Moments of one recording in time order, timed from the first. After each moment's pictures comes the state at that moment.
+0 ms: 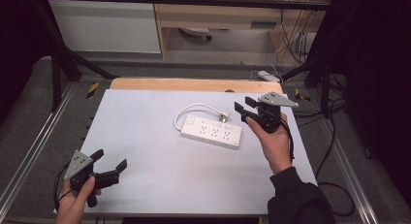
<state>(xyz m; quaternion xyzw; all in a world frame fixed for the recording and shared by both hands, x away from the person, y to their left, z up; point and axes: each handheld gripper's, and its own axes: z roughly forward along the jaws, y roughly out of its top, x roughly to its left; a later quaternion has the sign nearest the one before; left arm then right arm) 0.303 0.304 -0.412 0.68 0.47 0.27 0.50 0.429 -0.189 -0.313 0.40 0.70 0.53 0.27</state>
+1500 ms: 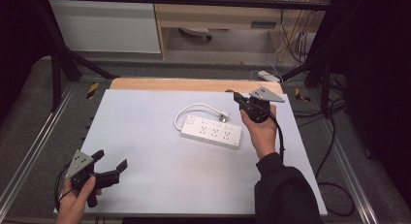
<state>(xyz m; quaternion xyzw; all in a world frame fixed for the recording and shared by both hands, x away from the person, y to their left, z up) 0.305 0.303 -0.414 0.68 0.47 0.27 0.50 0.475 -0.177 -0.341 0.39 0.69 0.53 0.30</state>
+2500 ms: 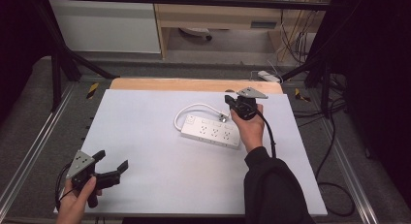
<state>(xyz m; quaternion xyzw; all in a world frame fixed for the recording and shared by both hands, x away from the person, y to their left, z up) 0.305 0.302 -0.415 0.68 0.47 0.26 0.50 0.512 -0.154 -0.377 0.42 0.71 0.50 0.27</state>
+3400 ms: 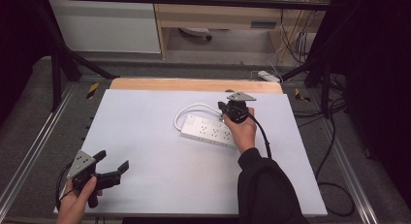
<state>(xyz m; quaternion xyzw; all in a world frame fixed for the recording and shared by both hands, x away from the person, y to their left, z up) 0.305 0.301 -0.415 0.69 0.46 0.26 0.49 0.521 -0.134 -0.403 0.42 0.73 0.47 0.25</state>
